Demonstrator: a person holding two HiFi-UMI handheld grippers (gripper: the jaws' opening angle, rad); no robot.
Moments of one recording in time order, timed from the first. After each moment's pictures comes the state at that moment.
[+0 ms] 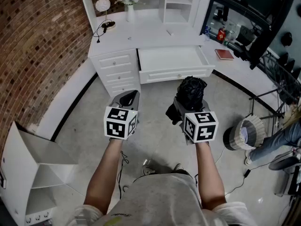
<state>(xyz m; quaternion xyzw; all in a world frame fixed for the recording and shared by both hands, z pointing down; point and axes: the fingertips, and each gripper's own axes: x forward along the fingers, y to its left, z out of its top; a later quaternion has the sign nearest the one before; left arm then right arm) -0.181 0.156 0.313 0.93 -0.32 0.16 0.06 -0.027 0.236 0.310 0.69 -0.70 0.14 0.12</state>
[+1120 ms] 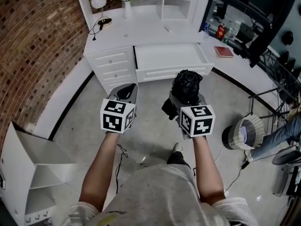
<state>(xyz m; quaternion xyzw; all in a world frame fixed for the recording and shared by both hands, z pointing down) -0.158 0.126 0.311 0.93 -0.32 0.17 0.04 -0.016 0.199 0.317 0.68 -0.71 0.14 0.11</state>
